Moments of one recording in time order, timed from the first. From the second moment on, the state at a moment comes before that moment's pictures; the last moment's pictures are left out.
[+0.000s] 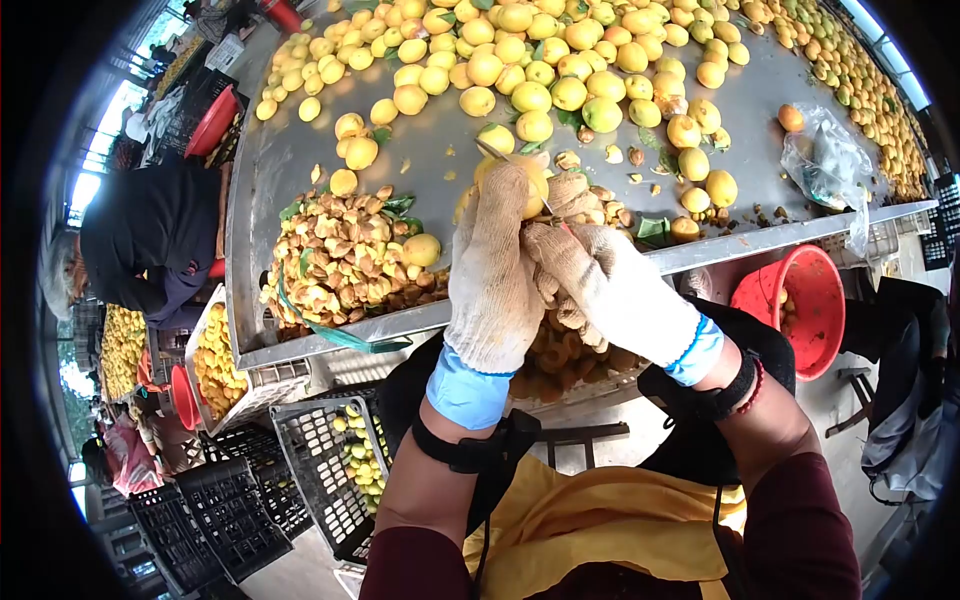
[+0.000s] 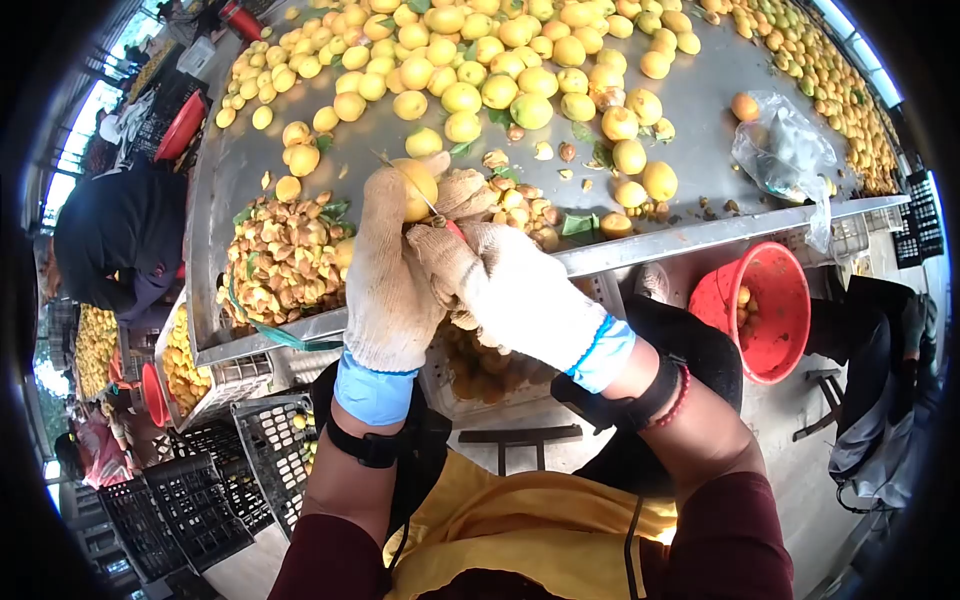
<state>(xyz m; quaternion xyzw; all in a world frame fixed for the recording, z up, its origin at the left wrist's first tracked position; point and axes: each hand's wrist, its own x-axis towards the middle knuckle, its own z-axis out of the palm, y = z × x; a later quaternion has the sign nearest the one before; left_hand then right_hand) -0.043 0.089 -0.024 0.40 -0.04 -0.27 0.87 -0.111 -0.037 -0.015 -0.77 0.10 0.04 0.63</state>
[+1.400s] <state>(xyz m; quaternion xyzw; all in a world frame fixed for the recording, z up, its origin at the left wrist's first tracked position) -0.025 0.106 -0.067 0.66 -0.31 0.08 0.68 -0.130 -0.048 -0.024 -0.73 0.20 0.19 0.62</state>
